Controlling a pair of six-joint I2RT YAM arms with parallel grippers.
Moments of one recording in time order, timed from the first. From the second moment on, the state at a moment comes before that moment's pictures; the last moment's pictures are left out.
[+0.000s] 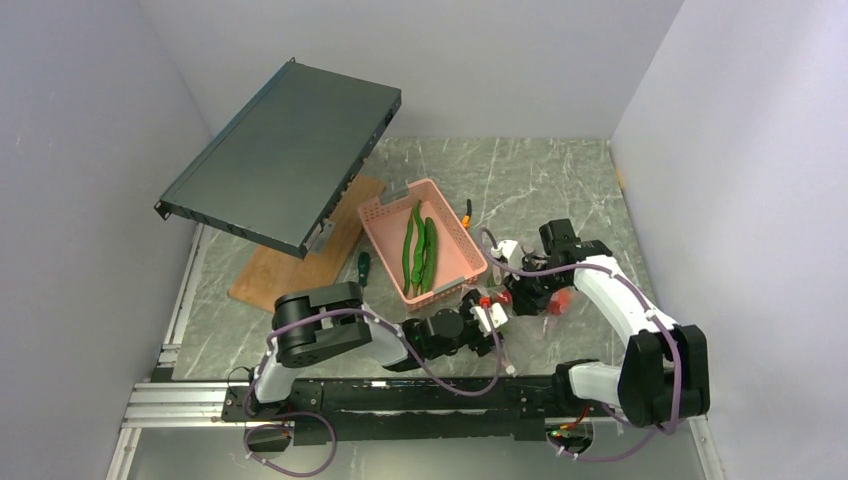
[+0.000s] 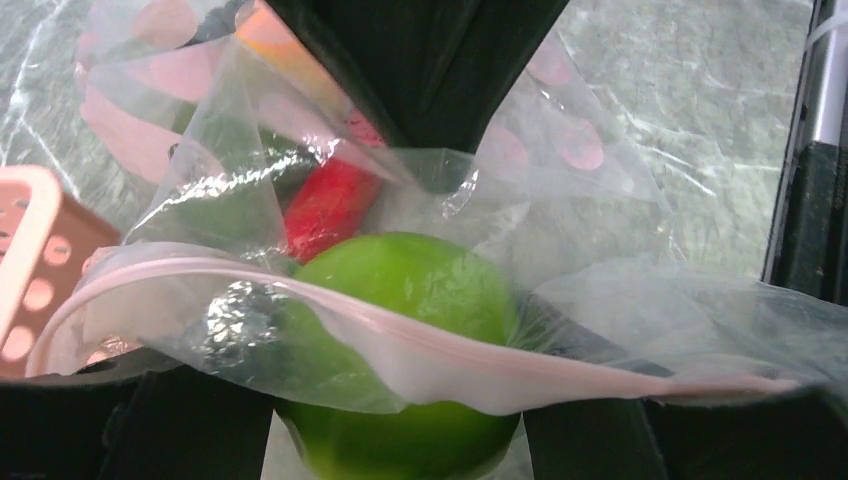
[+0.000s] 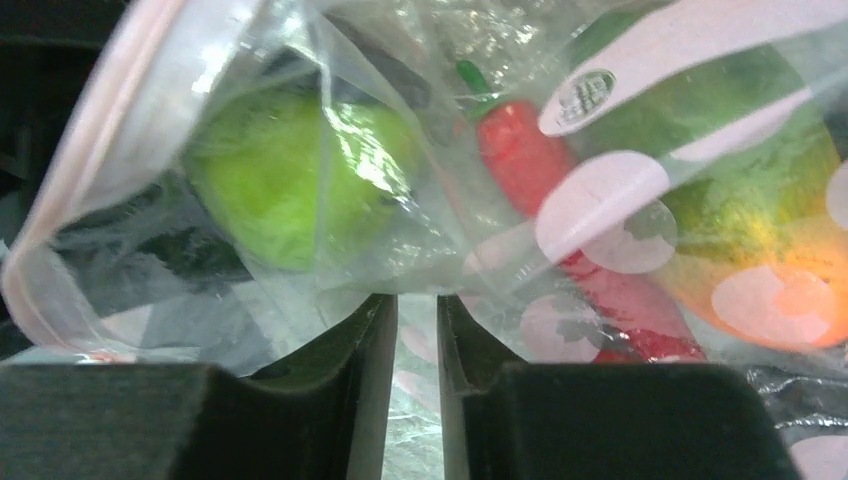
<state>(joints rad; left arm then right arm) -1.31 2.03 0.83 1.02 -0.20 0.08 0.17 1.24 0.77 -0.91 -0.52 -0.78</state>
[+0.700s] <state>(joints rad) -1.31 1.69 0.72 0.70 -0.05 -0.11 0.04 1.27 0.72 -0.80 -0.40 -0.67</state>
